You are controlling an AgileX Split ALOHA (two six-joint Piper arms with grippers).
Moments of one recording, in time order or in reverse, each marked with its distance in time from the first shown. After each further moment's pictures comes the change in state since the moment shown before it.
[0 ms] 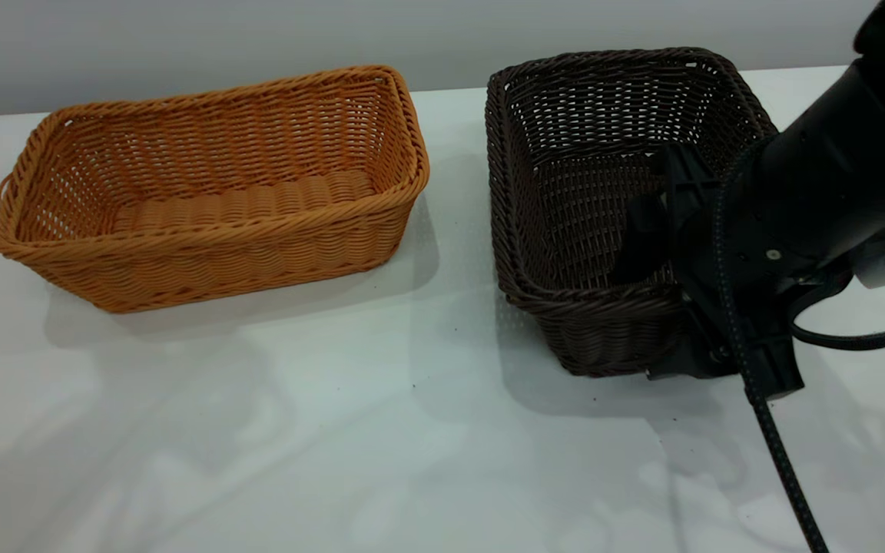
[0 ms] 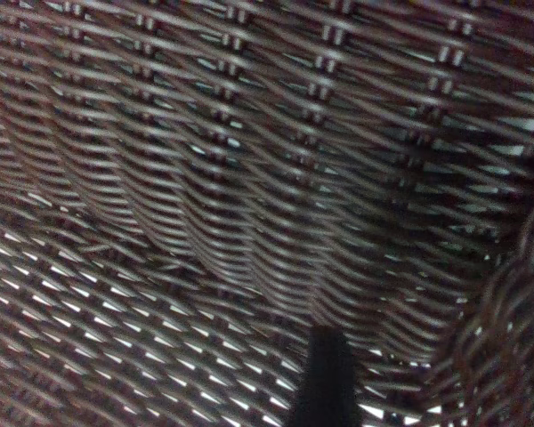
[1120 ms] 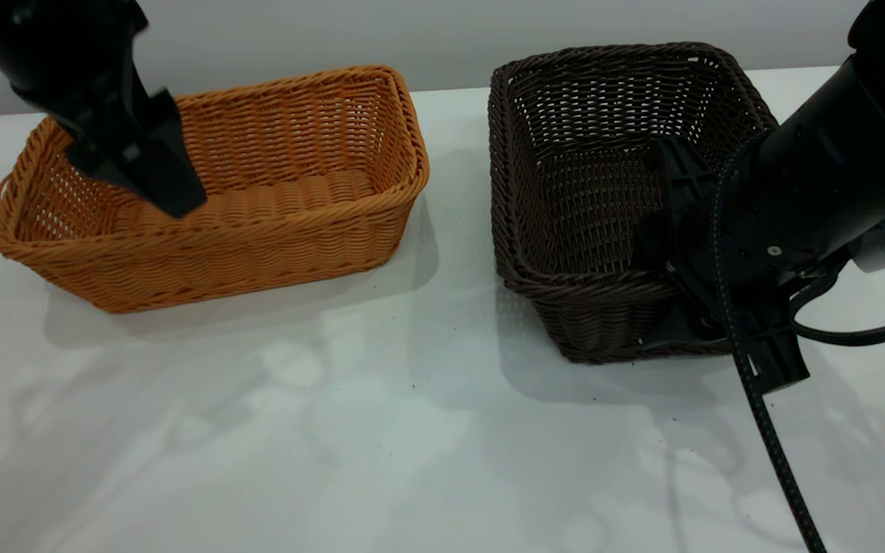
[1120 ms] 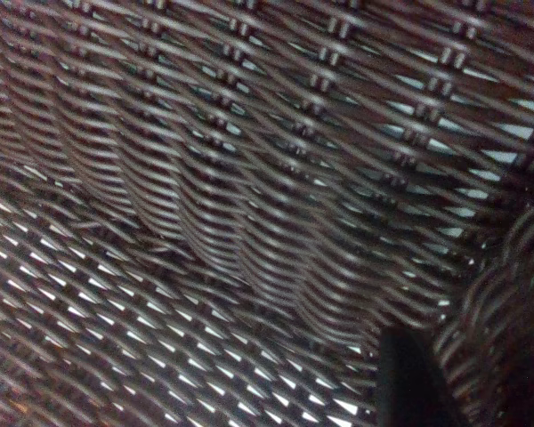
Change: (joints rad) left arm 0.000 0.410 0.000 0.059 -0.088 0.228; right arm -0.001 -0.004 -0.005 0.021 -0.015 -0.093
